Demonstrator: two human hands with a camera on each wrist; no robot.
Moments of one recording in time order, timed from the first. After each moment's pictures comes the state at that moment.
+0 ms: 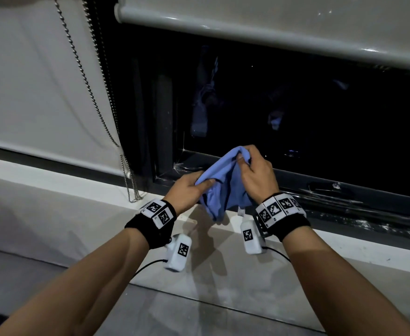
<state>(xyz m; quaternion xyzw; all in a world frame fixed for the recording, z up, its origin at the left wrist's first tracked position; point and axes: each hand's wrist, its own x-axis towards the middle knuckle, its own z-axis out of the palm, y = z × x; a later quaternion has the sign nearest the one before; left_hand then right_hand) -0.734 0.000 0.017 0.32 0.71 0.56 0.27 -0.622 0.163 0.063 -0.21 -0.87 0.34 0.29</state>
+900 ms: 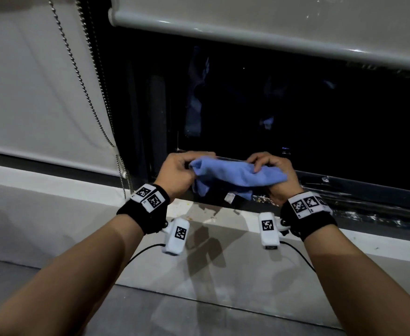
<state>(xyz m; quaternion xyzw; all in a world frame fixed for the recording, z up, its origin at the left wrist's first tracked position) -0.735 -0.004 0.054 0.40 0.63 0.65 0.15 -0.580 0.194 0.061 -0.10 -0.74 0.58 0.31</state>
